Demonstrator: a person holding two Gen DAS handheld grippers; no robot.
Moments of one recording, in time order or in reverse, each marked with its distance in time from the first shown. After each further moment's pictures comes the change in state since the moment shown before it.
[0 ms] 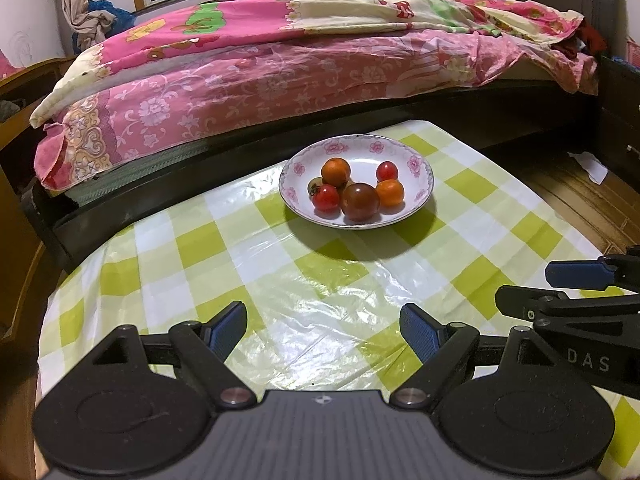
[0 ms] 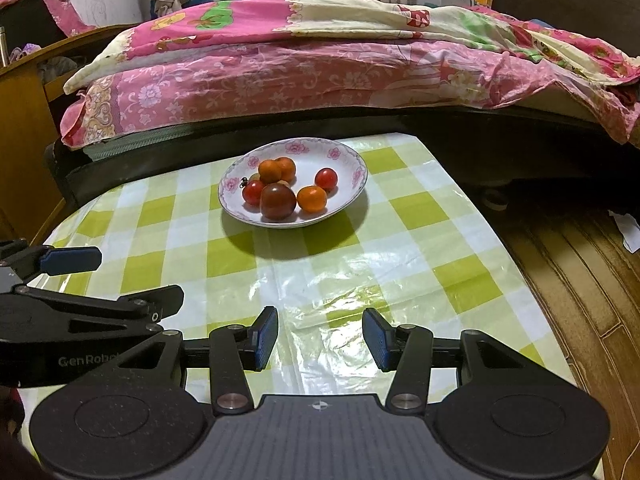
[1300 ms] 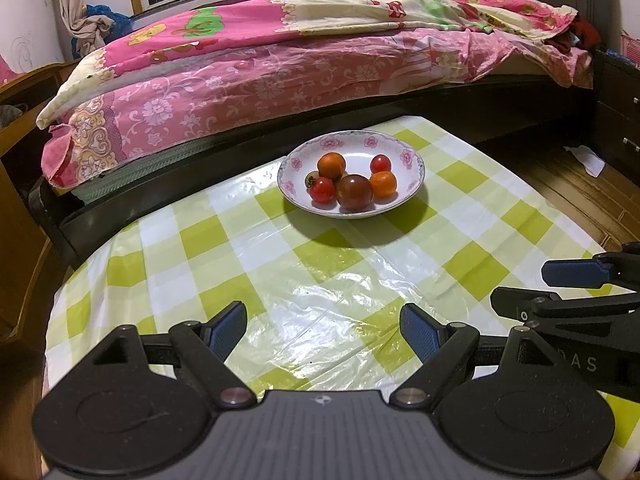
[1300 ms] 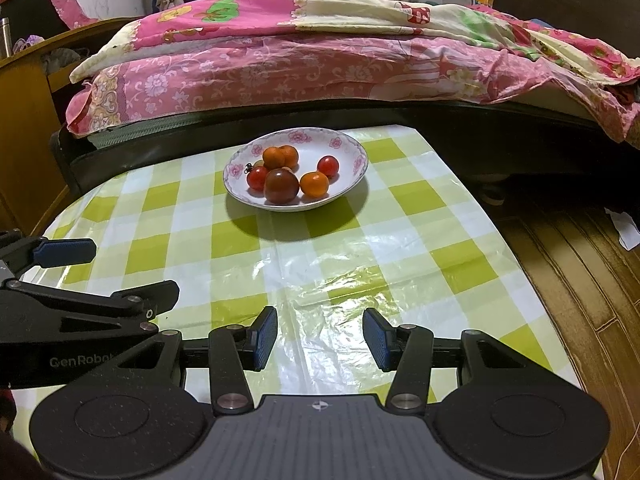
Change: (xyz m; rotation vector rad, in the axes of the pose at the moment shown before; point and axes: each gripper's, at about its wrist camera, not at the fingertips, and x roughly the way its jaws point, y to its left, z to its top) left arm -0.016 -0.005 -0.012 0.018 -0.004 0.004; right arm -0.011 0.006 -0.012 -0.008 0.013 -0.013
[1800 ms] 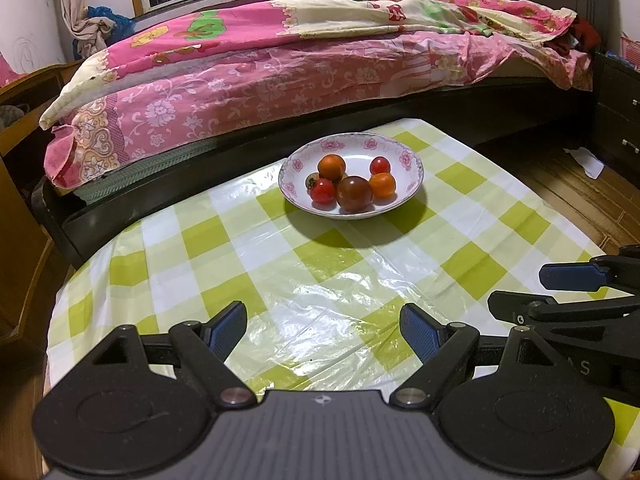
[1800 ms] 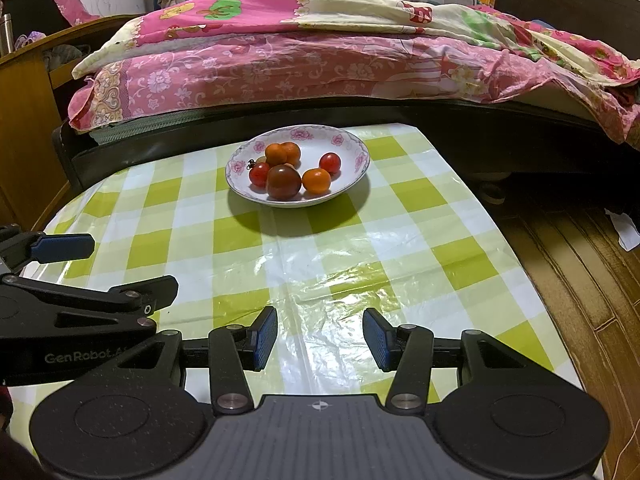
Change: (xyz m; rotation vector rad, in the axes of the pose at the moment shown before) left arm -0.005 0.001 -0.002 0.001 -0.008 0.000; right arm -0.001 0.002 -0.002 -0.006 0.005 -0.002
